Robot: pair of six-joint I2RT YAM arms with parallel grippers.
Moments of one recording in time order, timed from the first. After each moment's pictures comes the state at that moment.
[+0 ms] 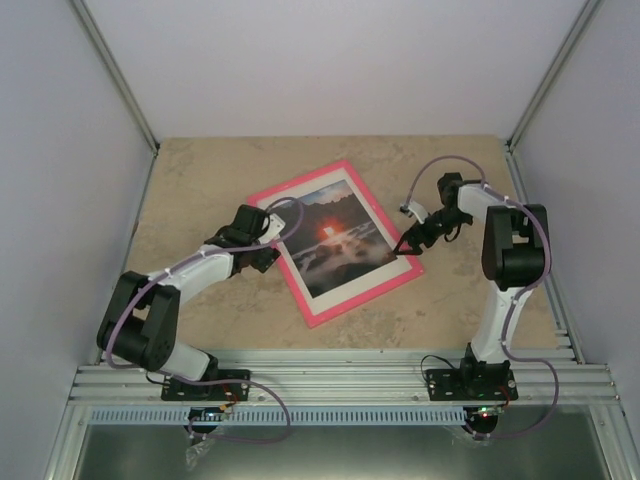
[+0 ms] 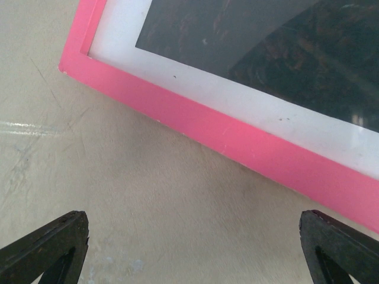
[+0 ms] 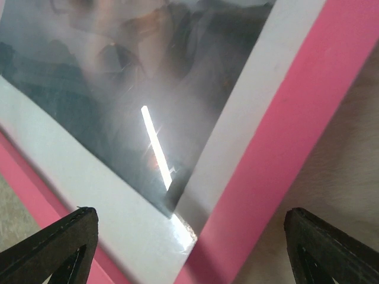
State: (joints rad) left arm -0.39 1.49 0.76 -0.18 -0.26 0.46; right arm 0.07 2.01 1.33 -0.92 -0.68 -0.81
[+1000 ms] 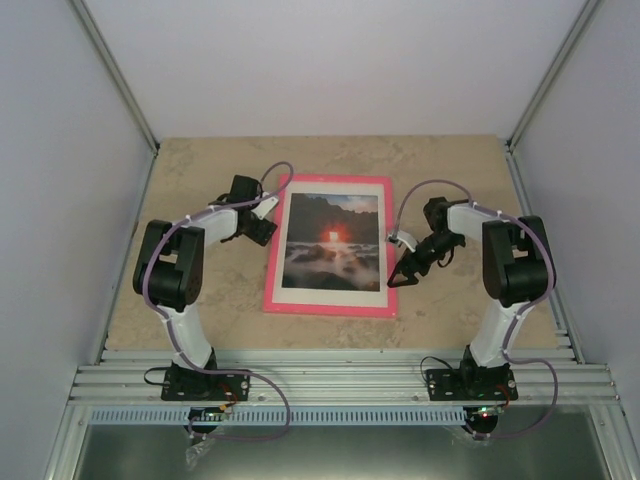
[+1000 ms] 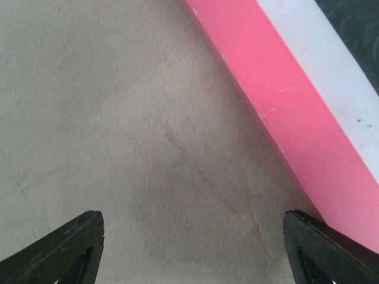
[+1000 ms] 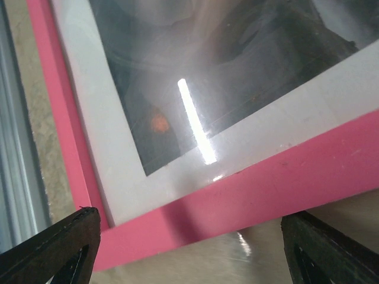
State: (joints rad) left arm -0.22 1.87 1.11 -0.28 -0.02 0.42; right arm 0.17 1.90 1.13 -0.97 -0.71 -0.86
